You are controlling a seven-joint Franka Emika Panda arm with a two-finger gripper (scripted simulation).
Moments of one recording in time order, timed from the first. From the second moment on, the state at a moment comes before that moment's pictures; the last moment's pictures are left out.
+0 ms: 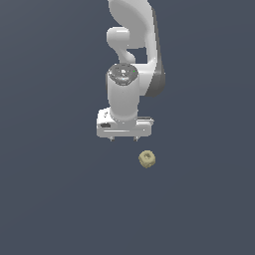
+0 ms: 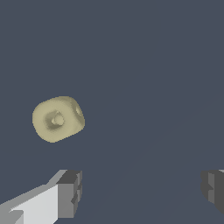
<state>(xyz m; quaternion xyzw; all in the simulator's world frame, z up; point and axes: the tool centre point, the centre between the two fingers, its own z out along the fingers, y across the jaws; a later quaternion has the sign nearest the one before) 0.009 -0.014 0.163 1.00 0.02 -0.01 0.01</state>
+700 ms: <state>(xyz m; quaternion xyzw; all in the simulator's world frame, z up) 0.028 0.039 0.126 0.99 0.12 0.00 0.01</state>
